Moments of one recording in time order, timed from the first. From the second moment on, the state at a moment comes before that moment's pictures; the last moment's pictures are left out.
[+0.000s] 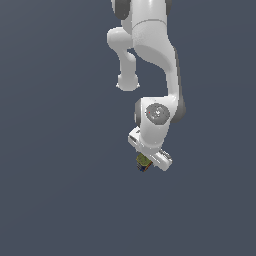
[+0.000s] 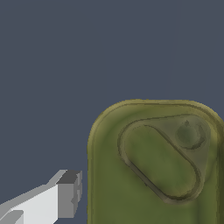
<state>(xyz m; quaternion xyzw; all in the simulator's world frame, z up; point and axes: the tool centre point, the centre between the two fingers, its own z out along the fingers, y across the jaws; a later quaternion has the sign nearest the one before) 0.040 0.084 0.059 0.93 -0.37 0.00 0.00</state>
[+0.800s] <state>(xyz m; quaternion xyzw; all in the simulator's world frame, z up) 0.039 0.085 0.060 0.93 -0.37 0.00 0.00</state>
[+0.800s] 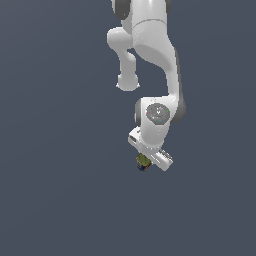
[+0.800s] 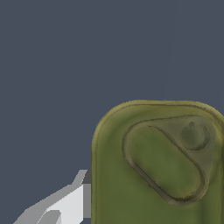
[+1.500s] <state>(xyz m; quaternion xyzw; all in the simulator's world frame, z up) 0.037 0.094 0.148 0.93 -0.37 0.00 0.00</state>
